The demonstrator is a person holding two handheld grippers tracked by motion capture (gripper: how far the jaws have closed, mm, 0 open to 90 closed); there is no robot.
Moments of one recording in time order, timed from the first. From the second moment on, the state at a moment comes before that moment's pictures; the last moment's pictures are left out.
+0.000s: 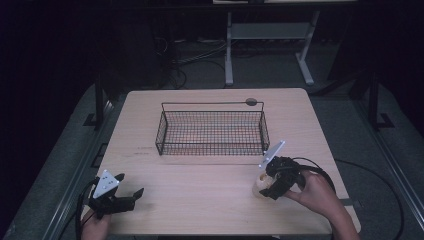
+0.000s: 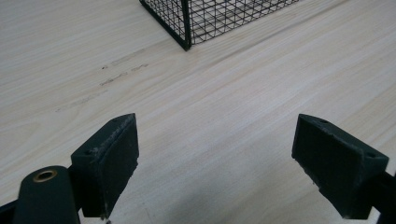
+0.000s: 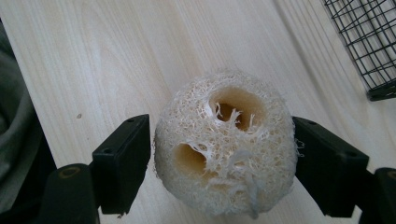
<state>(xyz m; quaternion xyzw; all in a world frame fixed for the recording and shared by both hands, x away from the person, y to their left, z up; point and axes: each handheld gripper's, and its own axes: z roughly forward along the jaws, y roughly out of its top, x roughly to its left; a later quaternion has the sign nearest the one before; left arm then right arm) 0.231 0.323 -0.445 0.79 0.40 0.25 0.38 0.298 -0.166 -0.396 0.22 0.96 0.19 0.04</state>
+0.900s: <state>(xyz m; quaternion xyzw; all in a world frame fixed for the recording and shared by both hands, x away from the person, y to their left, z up) 0.231 0.325 -0.443 0.79 0.40 0.25 0.38 0.312 -0.149 -0.371 0.21 0.97 0.15 0.04</state>
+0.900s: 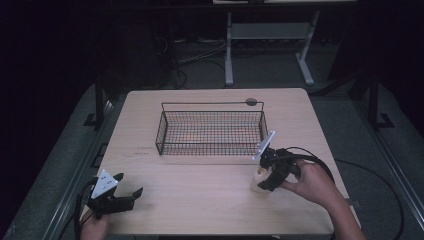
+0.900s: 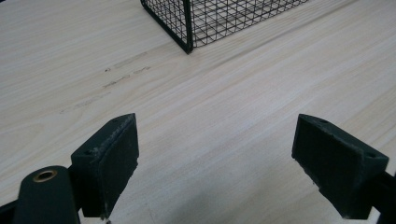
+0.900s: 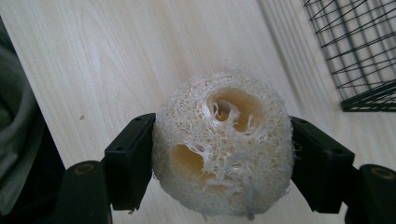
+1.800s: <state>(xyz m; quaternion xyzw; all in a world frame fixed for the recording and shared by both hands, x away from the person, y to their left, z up) 0.228 0.327 -0.441 0.79 0.41 0.26 0.39 0.358 -0.117 -0.333 0.19 0.97 0.13 0.03</state>
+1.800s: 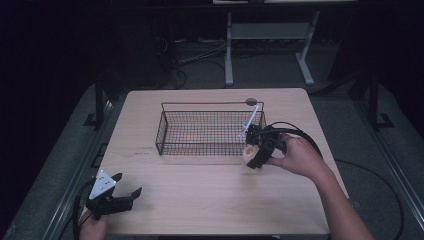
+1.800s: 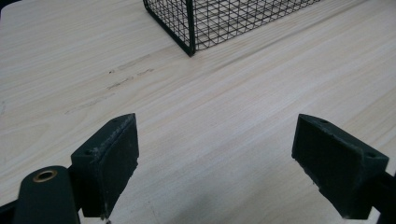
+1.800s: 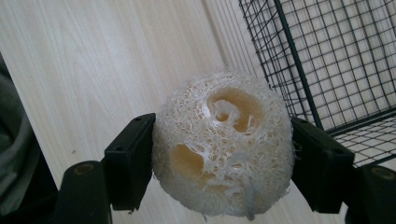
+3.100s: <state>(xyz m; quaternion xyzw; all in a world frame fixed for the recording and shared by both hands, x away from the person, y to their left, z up) 0.229 0.330 -0.441 0.79 0.41 0.26 0.39 0.409 -0.095 -0.299 0.21 0.96 0.17 0.02</state>
